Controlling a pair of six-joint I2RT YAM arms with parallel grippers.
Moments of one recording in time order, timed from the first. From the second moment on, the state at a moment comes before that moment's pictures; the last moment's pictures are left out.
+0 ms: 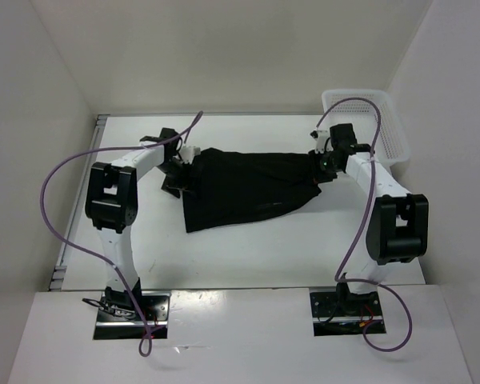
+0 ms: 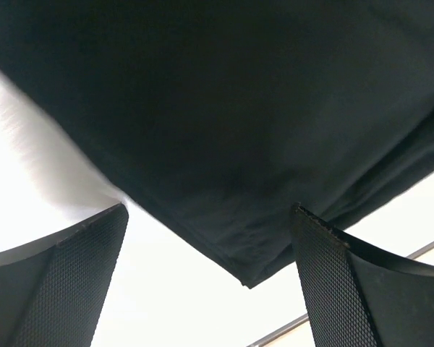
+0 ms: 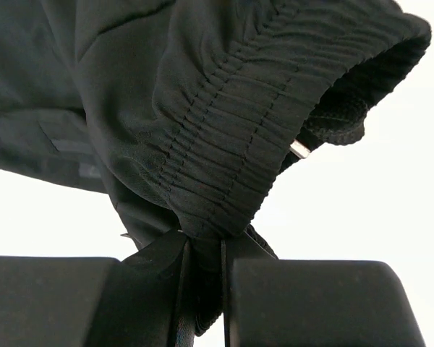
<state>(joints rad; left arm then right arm) -0.15 2.06 1.51 -0.85 0.38 0.07 0.05 1.64 1.22 -0.64 -0.34 -0.06</state>
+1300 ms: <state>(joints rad) -0.21 2.18 1.67 -0.79 0.47 0.04 0.55 1.79 1.51 -0.65 0.15 -0.19</state>
